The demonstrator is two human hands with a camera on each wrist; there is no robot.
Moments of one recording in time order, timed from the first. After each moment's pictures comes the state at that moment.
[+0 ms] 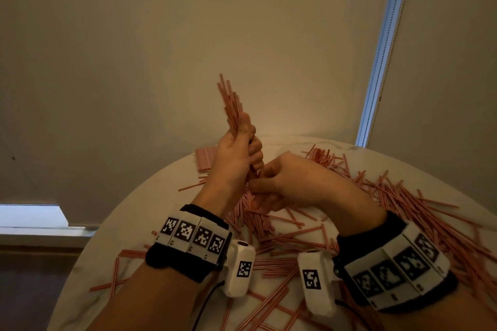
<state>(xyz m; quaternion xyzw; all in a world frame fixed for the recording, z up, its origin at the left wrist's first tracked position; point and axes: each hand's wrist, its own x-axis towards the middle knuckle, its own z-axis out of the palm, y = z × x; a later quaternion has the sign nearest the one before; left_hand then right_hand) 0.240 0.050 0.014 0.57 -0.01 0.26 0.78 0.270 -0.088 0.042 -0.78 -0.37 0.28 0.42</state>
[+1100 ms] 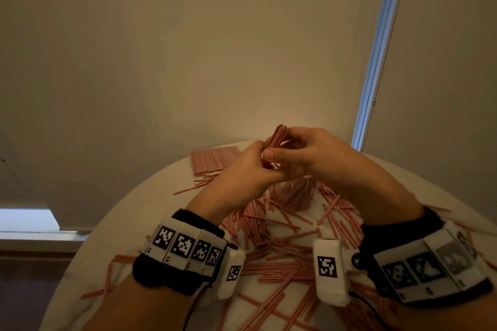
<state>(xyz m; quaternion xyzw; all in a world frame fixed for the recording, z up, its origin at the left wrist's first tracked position) 0.222 0.035 0.027 0.82 -0.03 0.11 0.57 0.287 -0.116 0.068 -0.73 -0.37 0.15 0.56</state>
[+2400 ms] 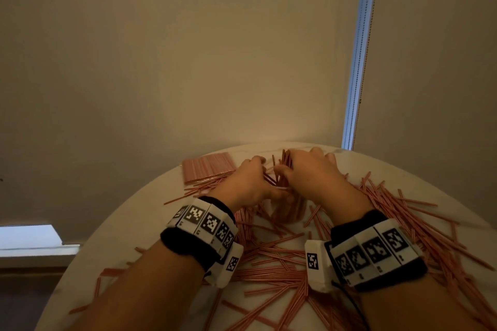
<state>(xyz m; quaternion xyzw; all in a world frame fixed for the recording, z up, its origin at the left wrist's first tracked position) 0.287 0.028 0.003 0.93 0.12 0.03 0.34 0.345 -0.119 0.016 -0.94 -0.29 -0.07 0.18</state>
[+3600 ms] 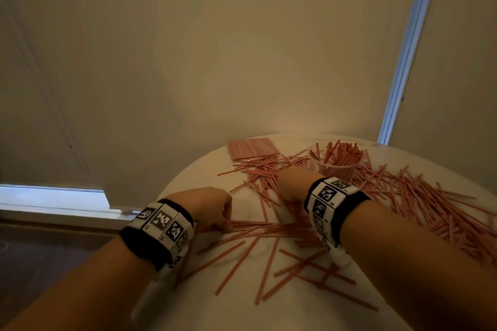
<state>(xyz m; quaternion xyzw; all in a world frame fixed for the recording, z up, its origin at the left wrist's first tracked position) 0.109 0.136 -0.010 0.96 0.17 -0.19 0.07 0.260 -0.014 -0.007 -0.89 -0.42 0.07 -0.17</state>
